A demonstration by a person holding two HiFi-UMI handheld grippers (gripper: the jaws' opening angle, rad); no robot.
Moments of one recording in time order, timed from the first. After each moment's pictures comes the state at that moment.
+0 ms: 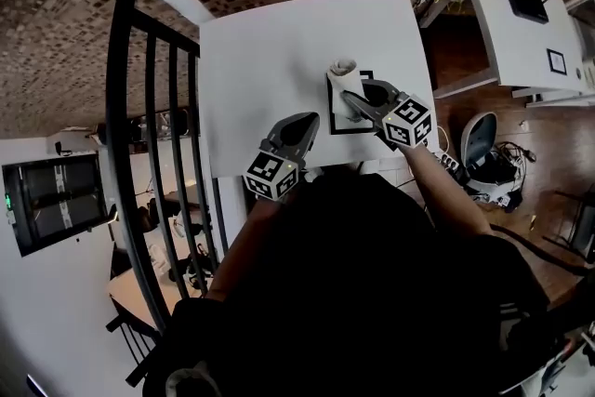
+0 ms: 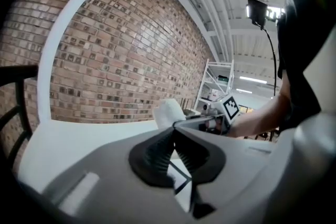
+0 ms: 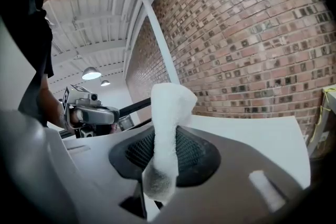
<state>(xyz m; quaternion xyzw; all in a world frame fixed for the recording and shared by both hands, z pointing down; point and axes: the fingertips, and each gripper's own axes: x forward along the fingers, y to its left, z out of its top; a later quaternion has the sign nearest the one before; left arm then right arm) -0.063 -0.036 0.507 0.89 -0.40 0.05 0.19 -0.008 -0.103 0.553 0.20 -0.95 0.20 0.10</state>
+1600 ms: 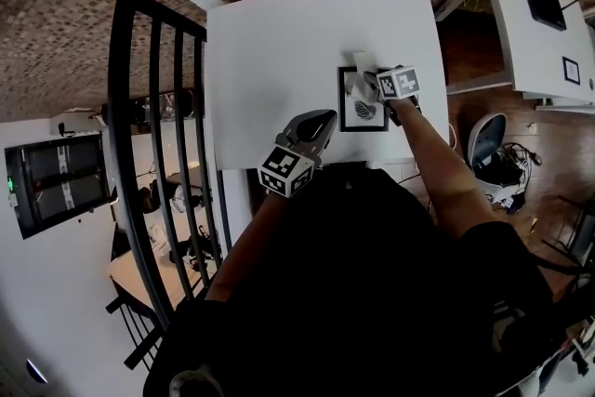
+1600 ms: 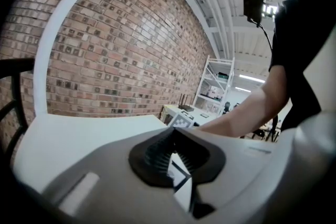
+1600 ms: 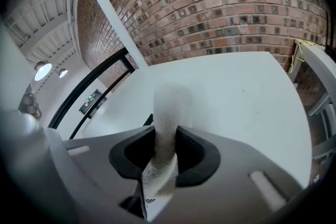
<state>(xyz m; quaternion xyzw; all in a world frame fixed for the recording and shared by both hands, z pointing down) -0.050 -0.045 0.525 0.89 -0.39 0.07 0.22 0.023 -0.177 0.749 0.30 -0.82 0.37 0.32</state>
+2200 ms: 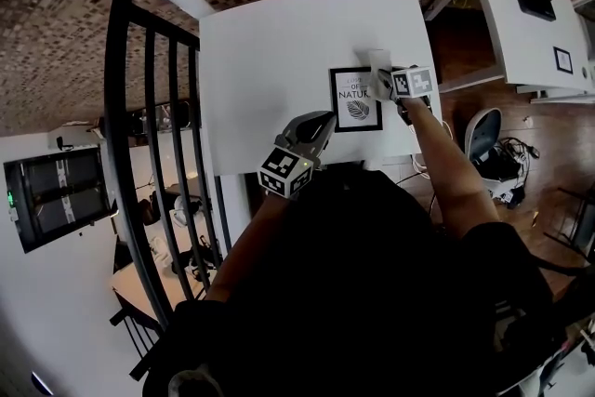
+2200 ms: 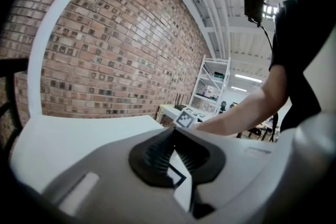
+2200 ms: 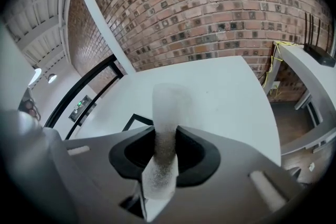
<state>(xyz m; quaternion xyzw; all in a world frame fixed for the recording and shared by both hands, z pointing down) -0.036 -0.042 0.522 0.90 -0.37 0.07 0.21 0.091 -0.190 0.737 0.36 -0.80 0.38 0.30</state>
